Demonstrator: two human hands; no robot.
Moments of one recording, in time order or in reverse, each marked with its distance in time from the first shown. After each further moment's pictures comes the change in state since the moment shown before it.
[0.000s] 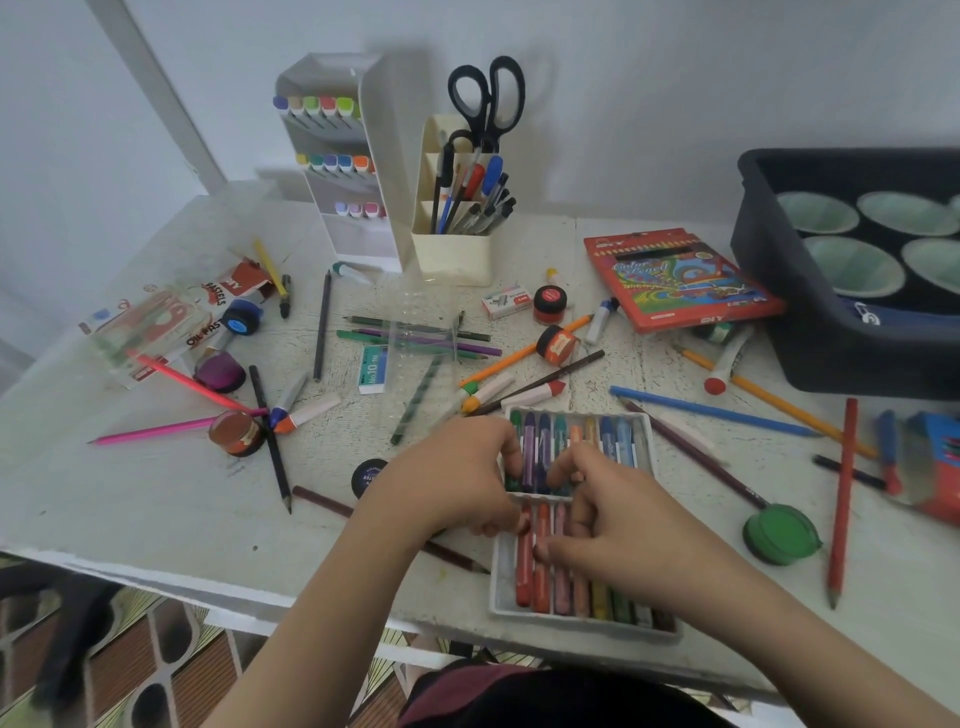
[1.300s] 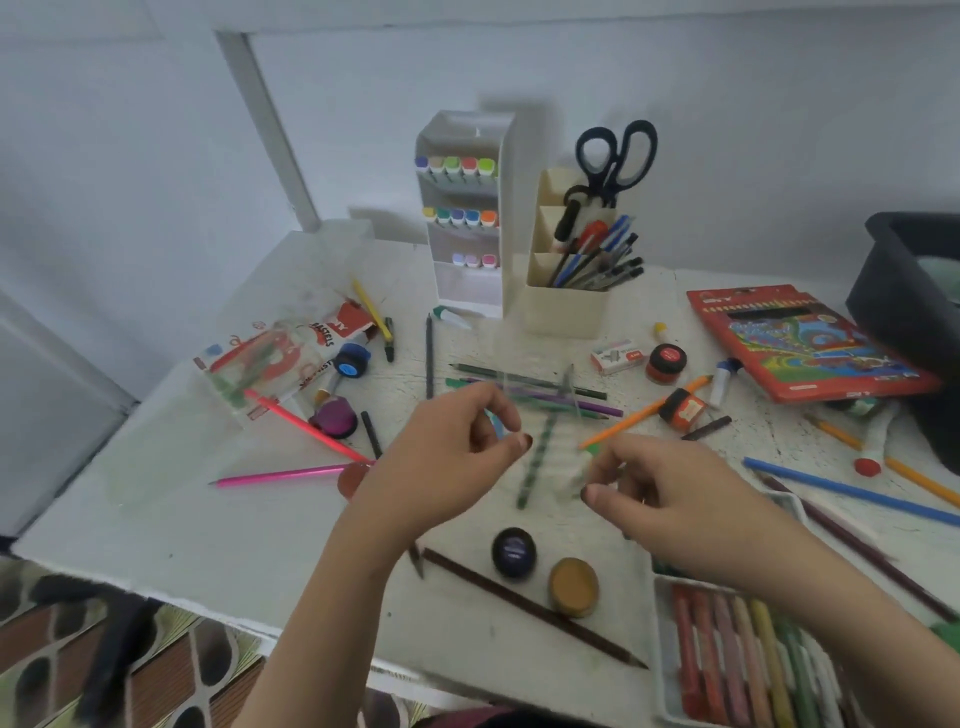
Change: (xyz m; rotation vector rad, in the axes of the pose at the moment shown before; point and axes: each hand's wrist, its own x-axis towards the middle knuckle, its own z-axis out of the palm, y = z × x) left_hand -0.027 -0.076 -0.091 -0.211 0.488 0.242; right_hand 0.062 -0.080 -0.010 -0.066 0.065 -0.115
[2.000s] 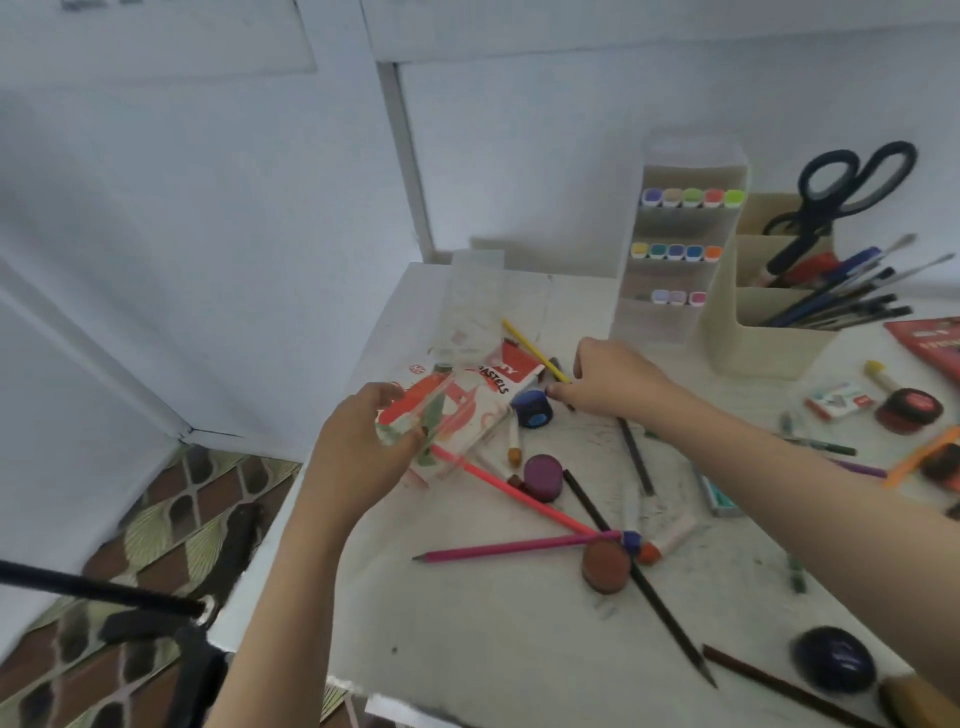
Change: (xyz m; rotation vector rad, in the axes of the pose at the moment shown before) left_hand 0.014 -0.185 -0.194 0.219 0.356 -0.178; right_hand 0.251 -0.124 0.095 -0.364 0.086 0.207
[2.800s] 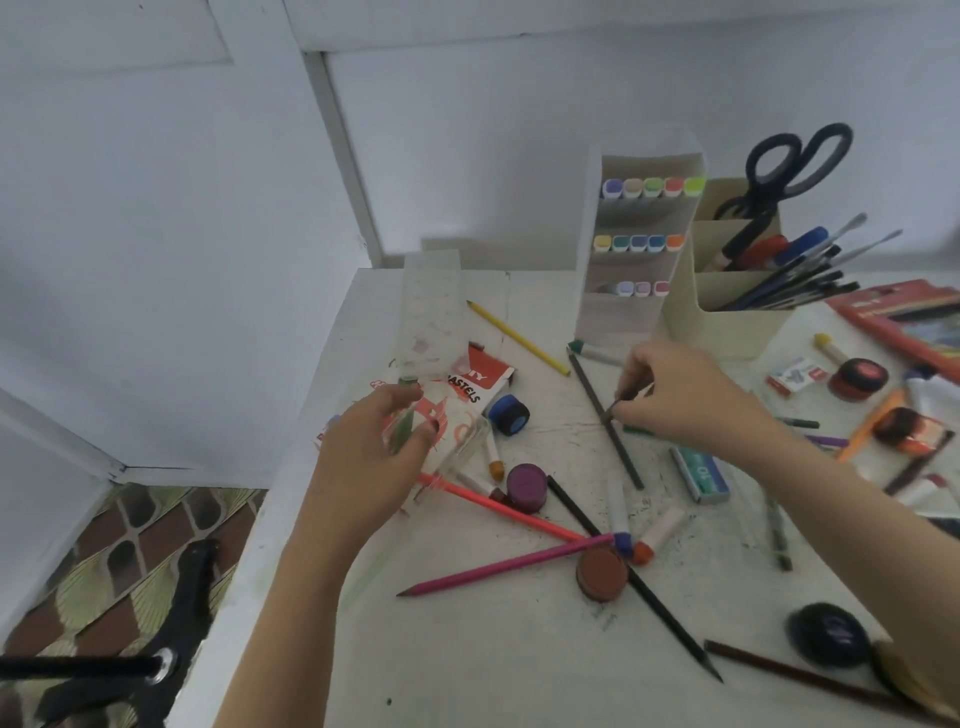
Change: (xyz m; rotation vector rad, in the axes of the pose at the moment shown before) left_hand 0.010 0.022 0.011 -0.138 -0.080 0.112; right_hand -0.057 0.045 -0.019 0.284 0.142 0.073
